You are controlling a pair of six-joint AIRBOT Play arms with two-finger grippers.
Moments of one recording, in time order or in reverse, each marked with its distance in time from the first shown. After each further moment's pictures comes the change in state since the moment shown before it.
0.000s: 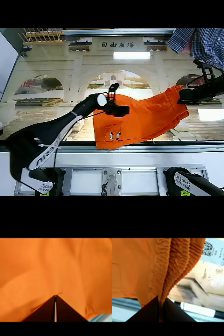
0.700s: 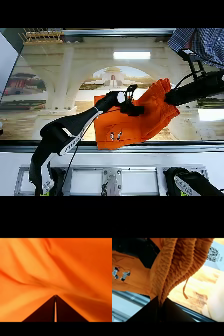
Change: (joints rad) left arm -0.049 -0.254 0.360 0.009 -0.134 -0.042; right arm 0.274 0.106 0.055 -0.003 0.010 0.046
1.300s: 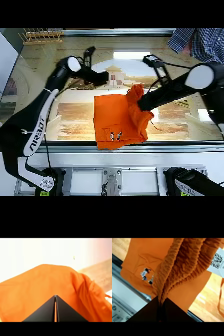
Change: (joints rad) left arm 0.412 0.285 0.012 0.149 -0.152 0.029; right arm 0.301 -0.100 0.001 0.056 -0.117 0.081
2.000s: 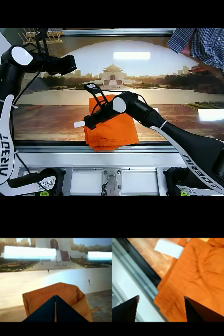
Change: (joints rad) left arm 0.224 0.317 -0.172 0.010 0.010 0.043; right arm 0.362 -0.317 -0.017 0.161 -0.447 0.051
